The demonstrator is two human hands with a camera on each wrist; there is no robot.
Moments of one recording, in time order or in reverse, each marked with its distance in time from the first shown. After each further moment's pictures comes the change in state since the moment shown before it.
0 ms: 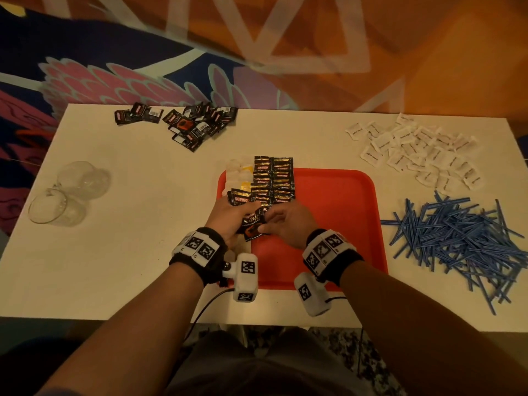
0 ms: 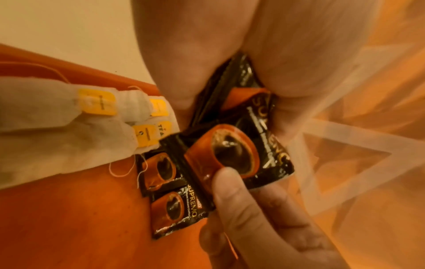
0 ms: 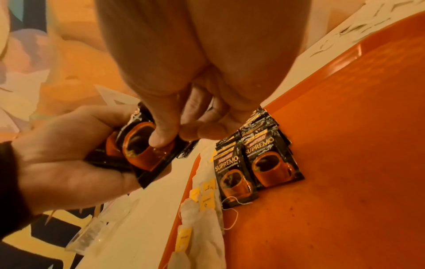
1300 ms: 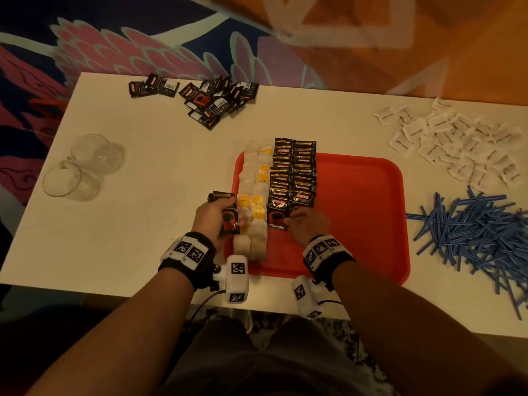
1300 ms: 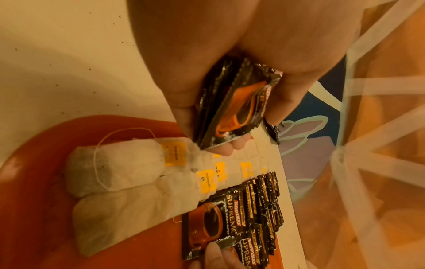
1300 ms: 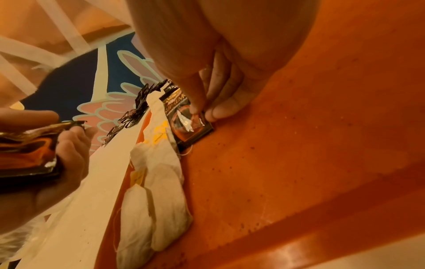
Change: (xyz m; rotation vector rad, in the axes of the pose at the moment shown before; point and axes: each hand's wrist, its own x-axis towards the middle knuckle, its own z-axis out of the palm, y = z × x) left_hand -0.005 -0.030 -0.058 -0.310 0.296 -0.230; right_hand 0.025 0.055 0.048 -0.035 0.233 0.429
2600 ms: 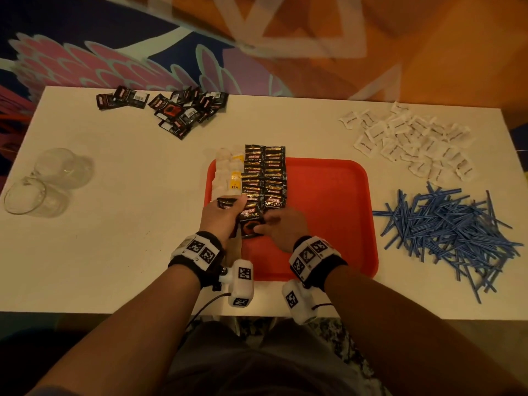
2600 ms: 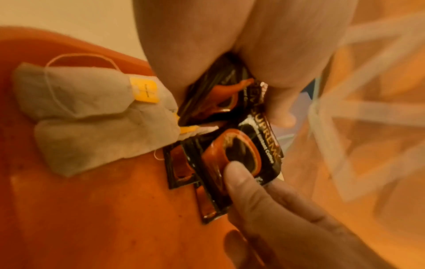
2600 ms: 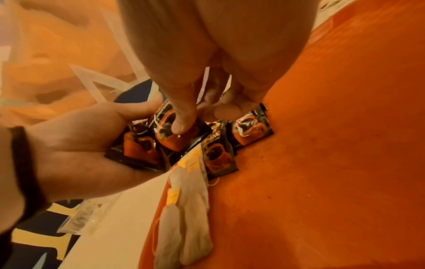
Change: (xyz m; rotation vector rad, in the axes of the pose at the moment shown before) left_hand -0.011 -0.021 0.060 0.351 -0.023 0.254; right_hand -0.029 -0.008 -0.037 0.013 -0.125 -0.261
